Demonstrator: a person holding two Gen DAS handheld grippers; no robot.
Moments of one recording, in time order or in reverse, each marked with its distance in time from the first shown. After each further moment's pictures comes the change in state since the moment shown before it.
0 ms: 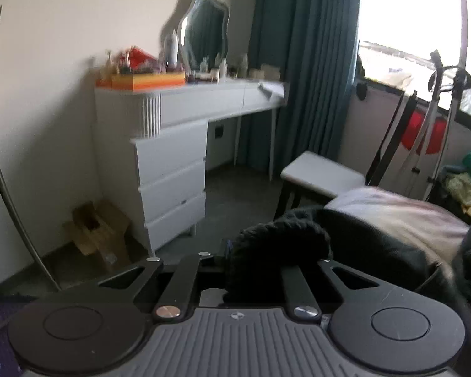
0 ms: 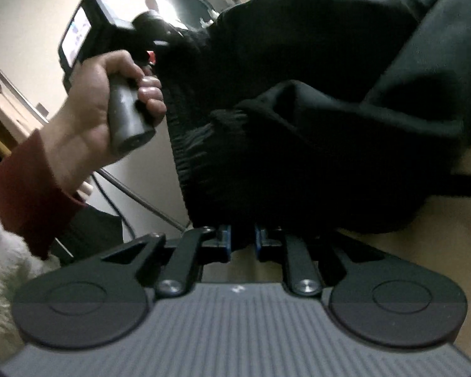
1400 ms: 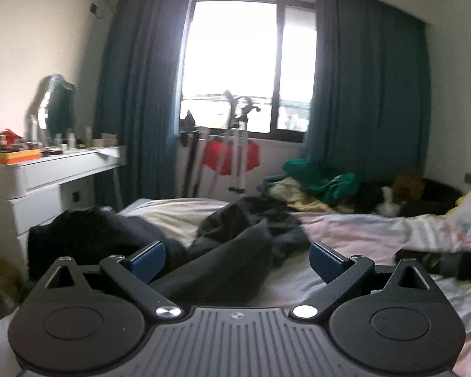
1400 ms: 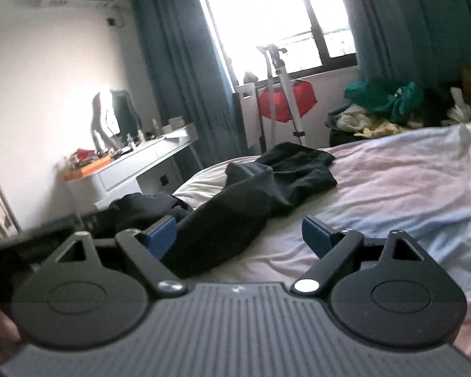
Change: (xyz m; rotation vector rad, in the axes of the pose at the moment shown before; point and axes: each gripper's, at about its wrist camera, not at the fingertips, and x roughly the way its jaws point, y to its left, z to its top) left arm -0.344 -0.219 -0.238 0.231 -0.271 -0.490; right arm -0.324 -0.101 0.027 -0.225 -0.491 -0.389
